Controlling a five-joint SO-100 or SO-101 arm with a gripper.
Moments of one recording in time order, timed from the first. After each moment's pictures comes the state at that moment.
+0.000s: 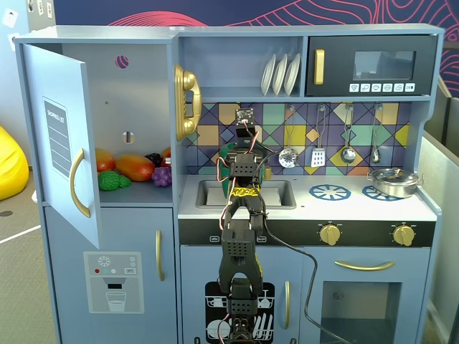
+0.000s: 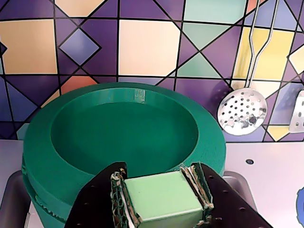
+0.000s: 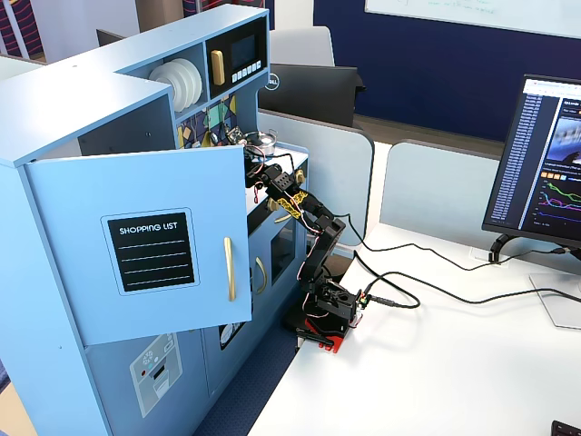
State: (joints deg) arm 4.2 110.8 77.7 33.7 -98.1
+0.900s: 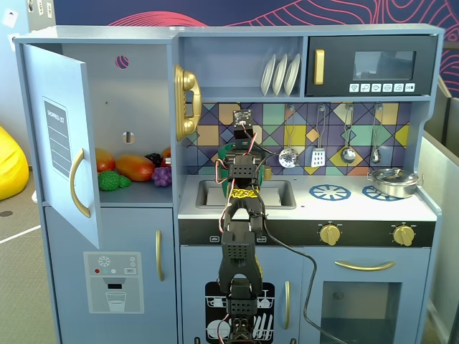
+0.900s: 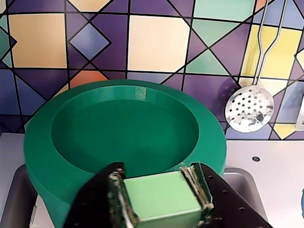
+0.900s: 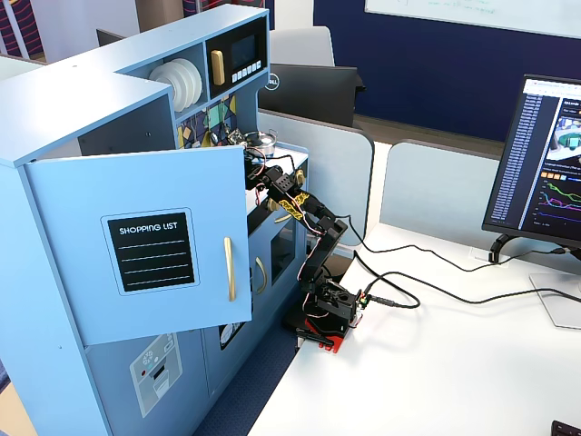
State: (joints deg) arm 3.2 112.9 80.5 33.6 -98.7
